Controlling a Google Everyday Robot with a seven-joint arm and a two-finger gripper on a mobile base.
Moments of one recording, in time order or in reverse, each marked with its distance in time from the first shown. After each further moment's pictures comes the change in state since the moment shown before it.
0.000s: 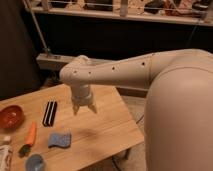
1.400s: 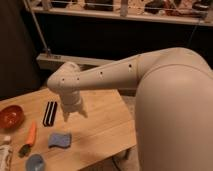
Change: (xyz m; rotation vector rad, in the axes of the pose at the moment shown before) arm 0.027 0.063 0.014 -0.037 -0.008 -0.173
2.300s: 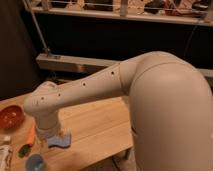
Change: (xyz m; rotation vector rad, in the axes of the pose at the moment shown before) arm 0.103 0.115 0.024 -0.162 0.123 -0.508
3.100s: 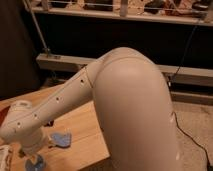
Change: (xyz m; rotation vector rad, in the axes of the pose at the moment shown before) arm -0.019 0.027 0.033 0.170 -0.060 -0.088
